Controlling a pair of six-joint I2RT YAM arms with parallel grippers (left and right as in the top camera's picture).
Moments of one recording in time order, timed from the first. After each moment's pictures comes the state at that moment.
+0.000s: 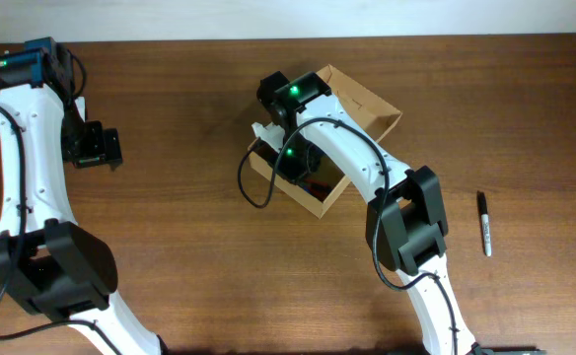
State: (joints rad) left arm 0.24 1.97 2.00 -1.63 -0.22 -0.04; right arm 0.57 2.38 2.18 -1.45 -0.13 -0.22
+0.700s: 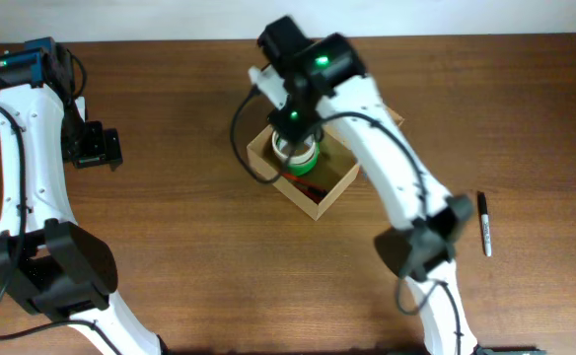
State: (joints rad) left arm 0.24 1.97 2.00 -1.63 -0.22 -0.04; right arm 0.56 2.25 2.60 -1.61 0.01 -0.20
